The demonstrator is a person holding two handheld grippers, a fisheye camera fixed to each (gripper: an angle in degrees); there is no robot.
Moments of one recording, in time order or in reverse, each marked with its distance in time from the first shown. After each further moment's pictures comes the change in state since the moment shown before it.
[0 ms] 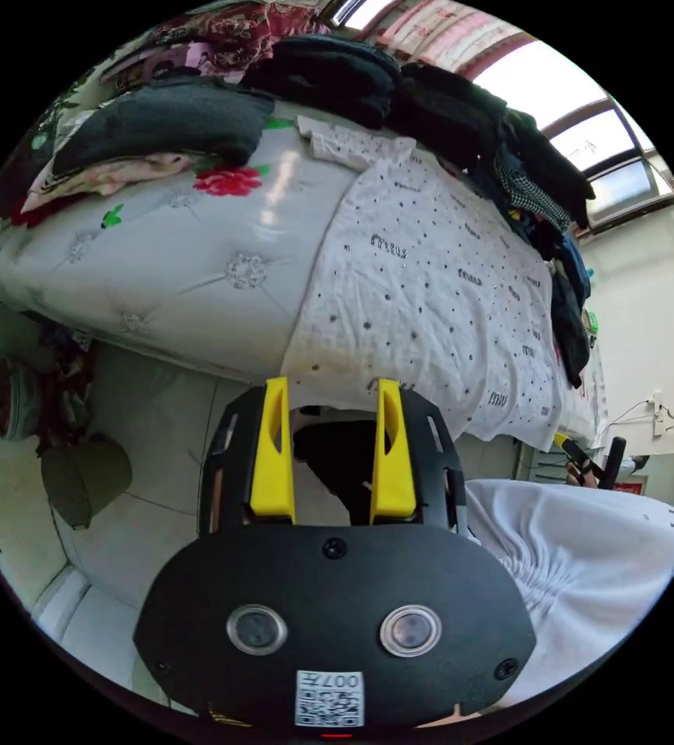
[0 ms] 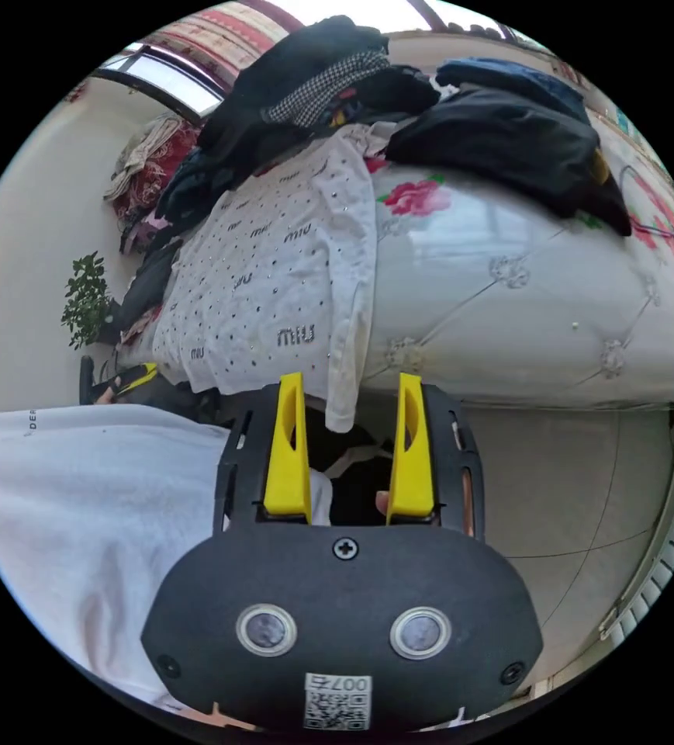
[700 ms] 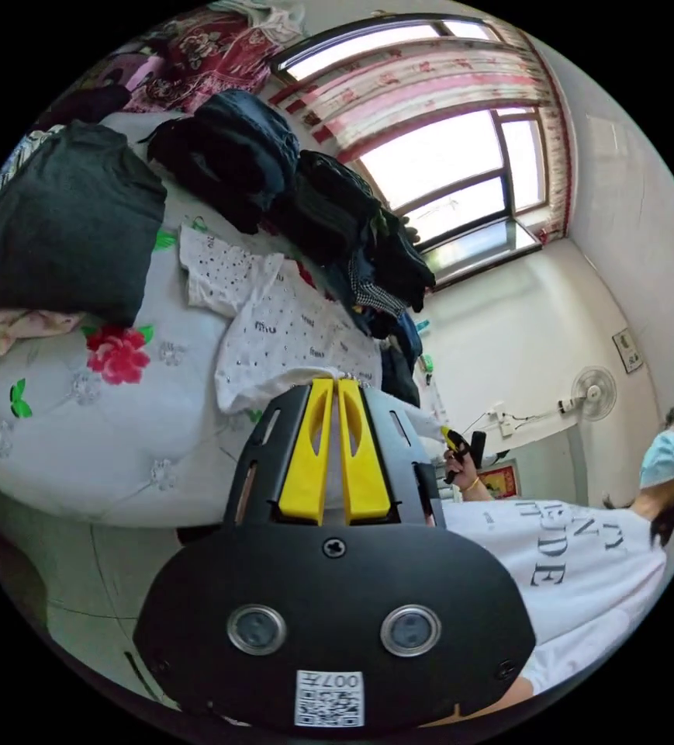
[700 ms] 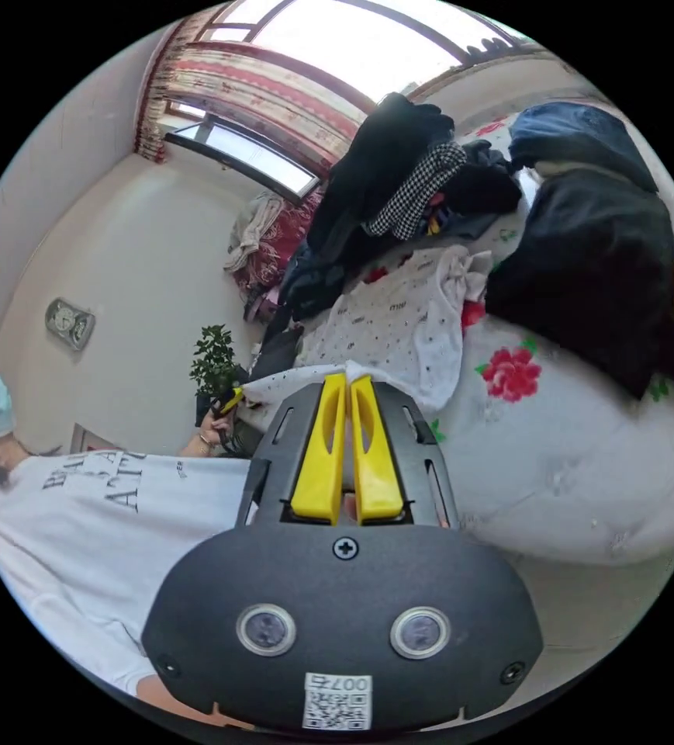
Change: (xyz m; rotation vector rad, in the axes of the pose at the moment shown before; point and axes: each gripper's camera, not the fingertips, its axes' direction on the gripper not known) left arm -0.100 -0.081 -0.150 0.200 0.626 0.104; right arm 0.020 -0.050 -0.139 0.226 -0.462 -0.079
